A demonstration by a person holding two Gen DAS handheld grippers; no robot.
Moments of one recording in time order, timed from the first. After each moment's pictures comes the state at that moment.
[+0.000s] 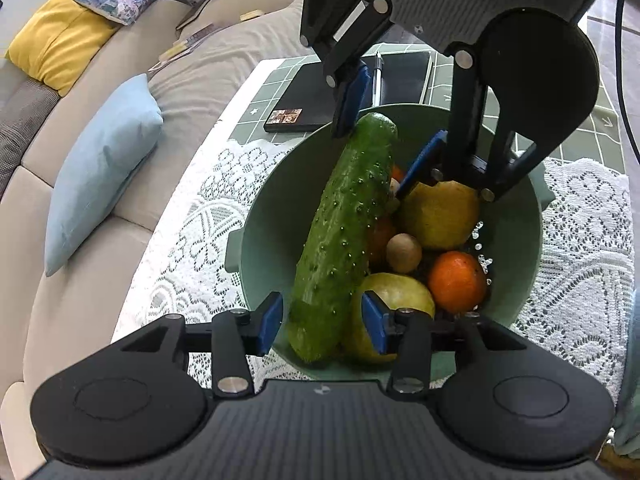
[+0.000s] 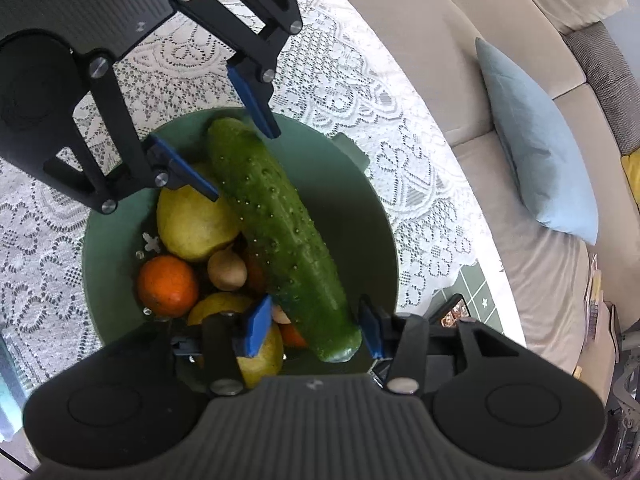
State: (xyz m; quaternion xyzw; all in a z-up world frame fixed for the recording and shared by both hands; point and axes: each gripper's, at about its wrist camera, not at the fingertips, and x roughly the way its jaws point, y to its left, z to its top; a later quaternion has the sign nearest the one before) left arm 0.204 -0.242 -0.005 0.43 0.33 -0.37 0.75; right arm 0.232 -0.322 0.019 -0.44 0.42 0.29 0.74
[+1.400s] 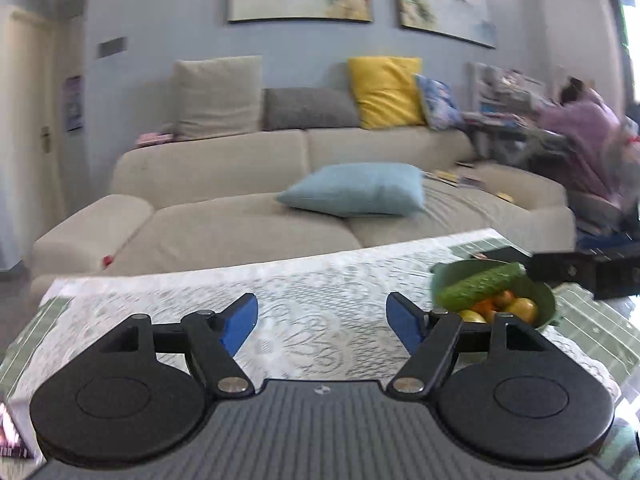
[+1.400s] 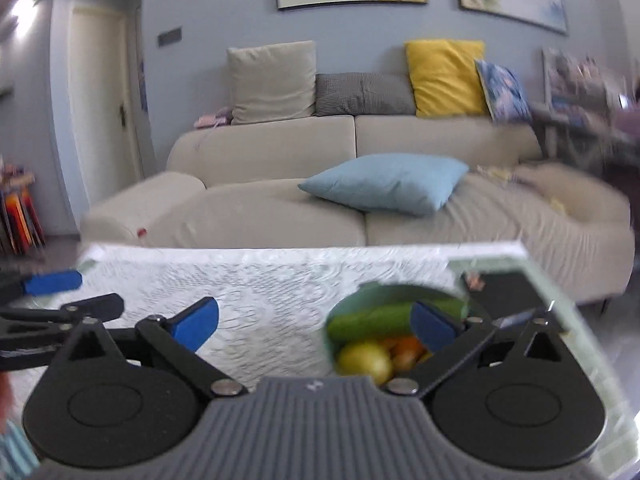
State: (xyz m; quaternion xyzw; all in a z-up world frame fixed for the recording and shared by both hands) left arm 0.021 -0.018 0.071 0.04 0.19 -0.09 0.98; right arm 0.020 -0.248 0.088 0.05 0.21 0.07 0.97
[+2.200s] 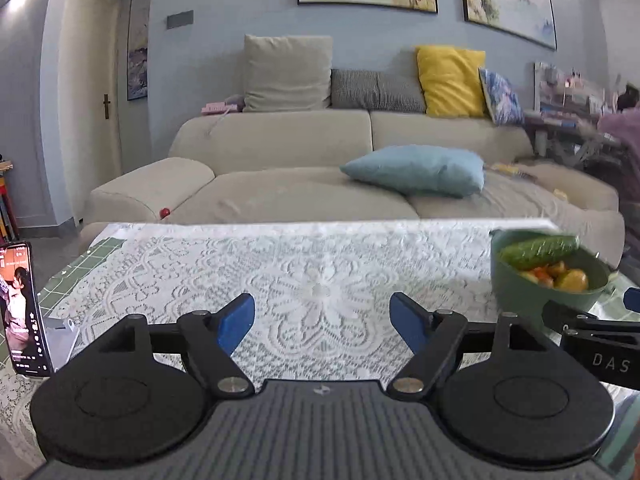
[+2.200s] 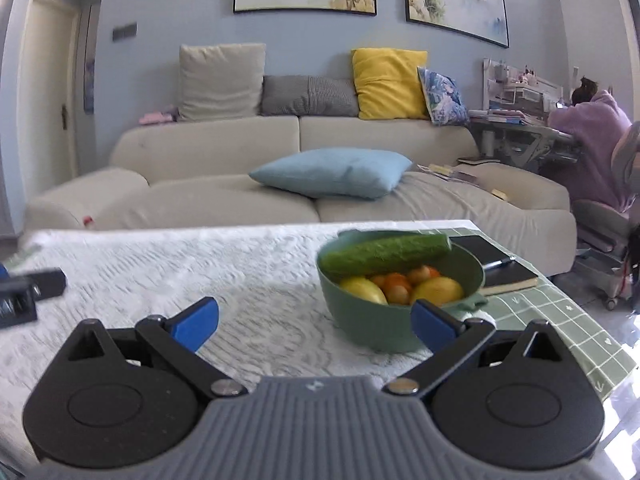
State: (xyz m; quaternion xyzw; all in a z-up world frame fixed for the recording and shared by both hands) left arm 0.000 0.008 0.021 0.02 0.21 0.00 0.98; right arm -0.005 -0.181 0.000 0.02 0.20 -0.04 0.98
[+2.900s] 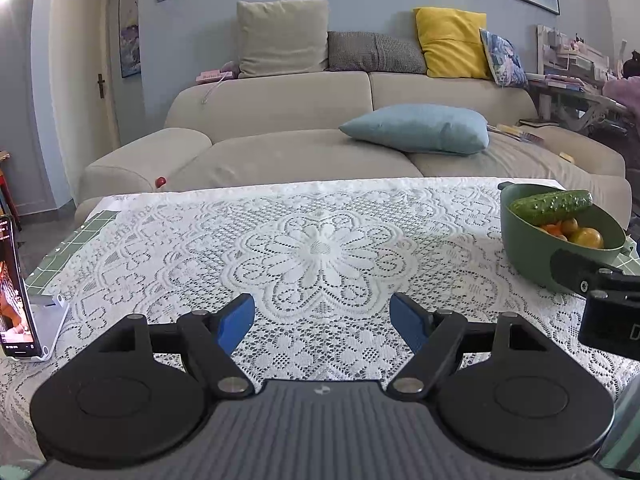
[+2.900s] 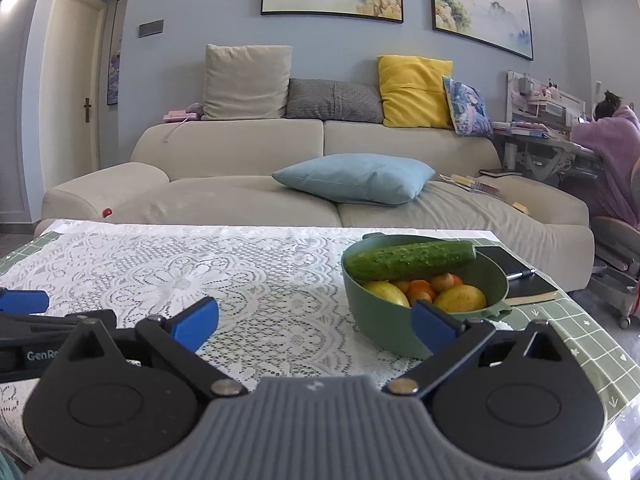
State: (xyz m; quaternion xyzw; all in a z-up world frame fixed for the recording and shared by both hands) left arm 0.012 0.005 -0.001 0.03 0.26 0.00 0.97; right arm -0.003 -0.169 0.000 -0.01 0.18 -0.01 0.98
